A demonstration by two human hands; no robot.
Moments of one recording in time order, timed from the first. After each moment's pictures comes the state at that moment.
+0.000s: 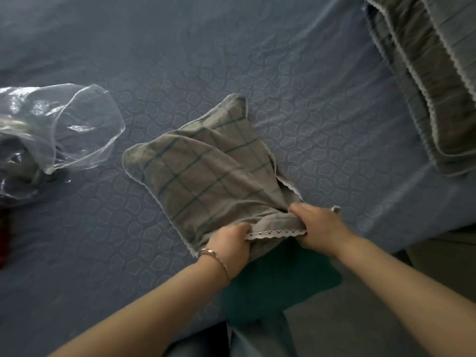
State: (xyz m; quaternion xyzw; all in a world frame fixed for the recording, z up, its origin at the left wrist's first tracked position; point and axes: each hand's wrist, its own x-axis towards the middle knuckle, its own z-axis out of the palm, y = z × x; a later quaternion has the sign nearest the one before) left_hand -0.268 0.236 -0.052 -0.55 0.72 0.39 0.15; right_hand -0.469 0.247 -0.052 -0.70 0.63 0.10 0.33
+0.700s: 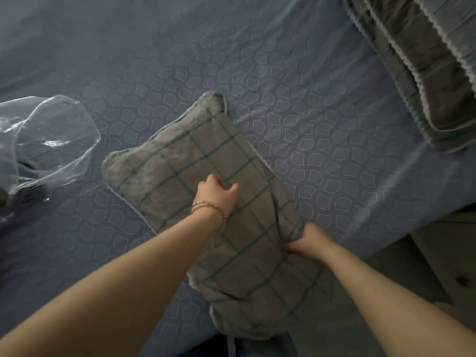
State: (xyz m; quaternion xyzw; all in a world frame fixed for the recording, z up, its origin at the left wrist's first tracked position) left_hand -0.306 0.167 -0.086 -0.73 0.56 0.39 0.02; right_hand -0.483 0.297 -0.148 -0.34 0.77 0.03 0.53
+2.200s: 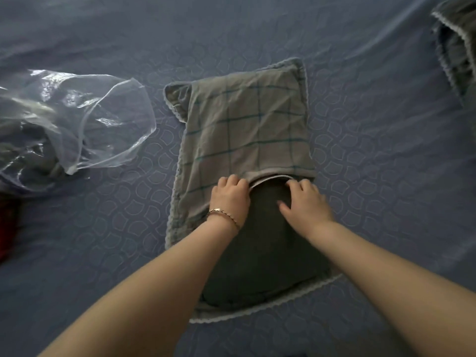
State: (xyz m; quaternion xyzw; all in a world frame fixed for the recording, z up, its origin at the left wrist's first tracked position) left_hand -0.230 0.121 -0.136 -0.64 0.74 0.20 -0.04; right_hand -0.390 0.138 -0.119 -0.64 0.72 0.08 0.25
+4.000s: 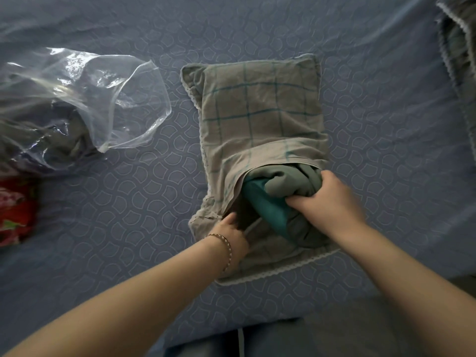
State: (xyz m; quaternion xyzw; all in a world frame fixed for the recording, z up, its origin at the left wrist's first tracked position) left_hand -0.185 0.198 -0.078 -0.28 0.83 0.19 0.45; right_hand -0.350 0.168 -0.008 -0.46 0.80 -0.02 0.37
